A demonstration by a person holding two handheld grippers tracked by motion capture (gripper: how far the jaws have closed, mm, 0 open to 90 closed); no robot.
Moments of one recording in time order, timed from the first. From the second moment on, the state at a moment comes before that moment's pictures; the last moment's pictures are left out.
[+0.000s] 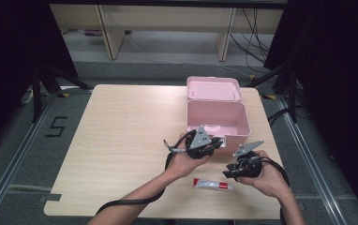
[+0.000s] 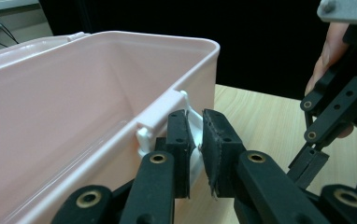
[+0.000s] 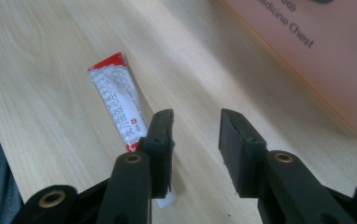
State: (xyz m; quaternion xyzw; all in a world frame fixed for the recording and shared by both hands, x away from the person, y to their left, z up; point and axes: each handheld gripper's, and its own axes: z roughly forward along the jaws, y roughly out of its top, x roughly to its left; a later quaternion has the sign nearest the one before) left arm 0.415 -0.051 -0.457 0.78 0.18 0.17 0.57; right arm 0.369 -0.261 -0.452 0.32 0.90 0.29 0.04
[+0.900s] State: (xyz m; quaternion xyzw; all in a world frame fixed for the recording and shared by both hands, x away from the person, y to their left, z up) left arm 0.394 -0.002 -0.435 0.79 0.16 0.19 0.56; right arm 0.375 -0.238 -0.450 0.25 0.94 0.23 0.02
